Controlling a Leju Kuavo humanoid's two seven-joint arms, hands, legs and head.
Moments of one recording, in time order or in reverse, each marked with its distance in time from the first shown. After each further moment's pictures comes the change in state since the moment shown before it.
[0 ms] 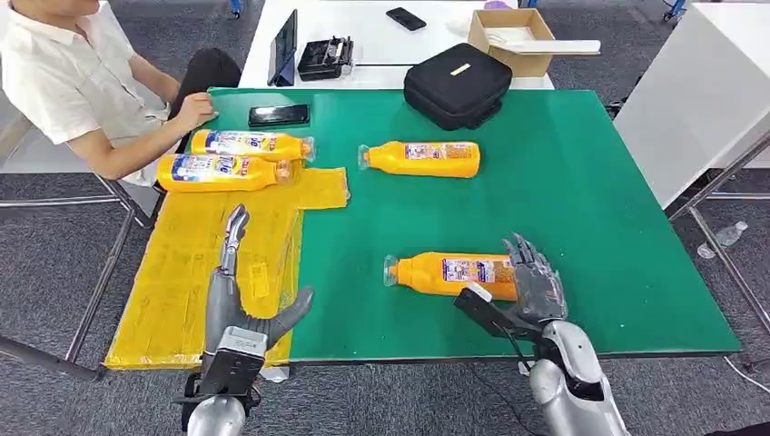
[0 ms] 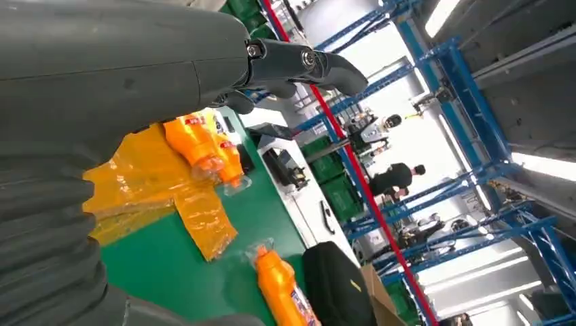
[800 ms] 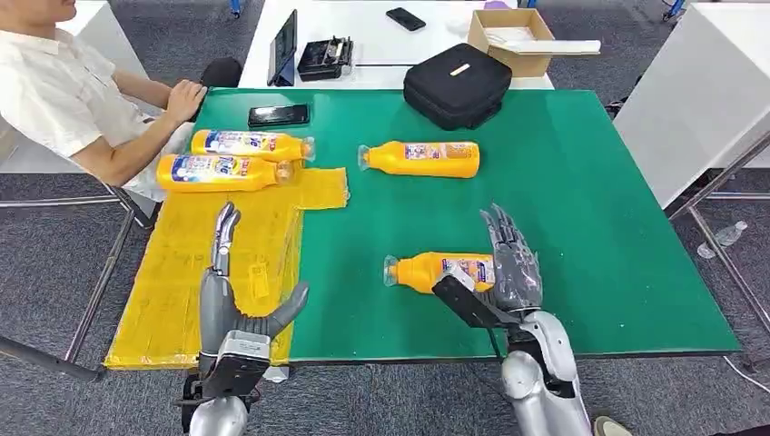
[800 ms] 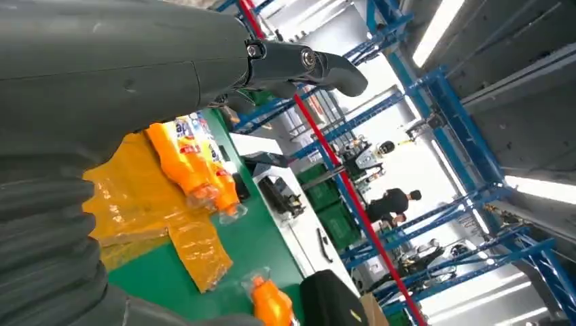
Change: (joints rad) left arm -0.003 0.000 -0.002 0.000 -0.040 0.080 -0.016; right arm 0.002 0.140 0.016 -0.127 -0.058 -0.033 -0.079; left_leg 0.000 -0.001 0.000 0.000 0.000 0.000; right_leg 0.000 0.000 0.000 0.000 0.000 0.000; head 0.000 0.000
